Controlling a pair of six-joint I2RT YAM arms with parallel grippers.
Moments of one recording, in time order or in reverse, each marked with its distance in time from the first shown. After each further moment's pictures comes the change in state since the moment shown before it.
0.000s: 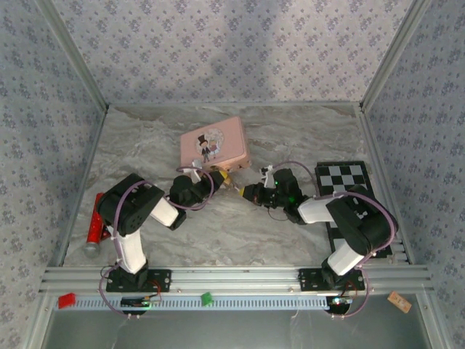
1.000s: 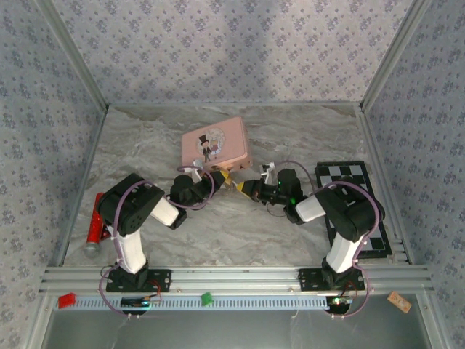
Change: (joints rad) left arm -0.002 0.000 0.008 -0.011 0.010 -0.001; right arm -0.038 0.142 -0.014 0.323 -0.100 0.167
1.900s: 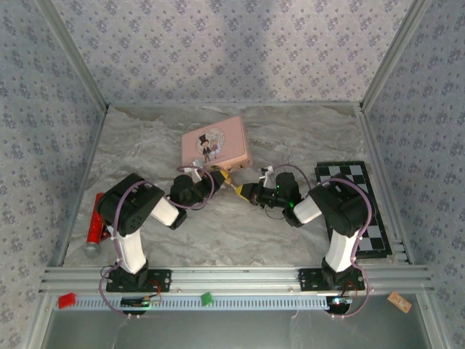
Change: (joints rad) left arm 0.000 0.000 0.000 0.004 0.000 -0.006; right arm 0.019 0.055 -0.023 0.085 0.000 0.047
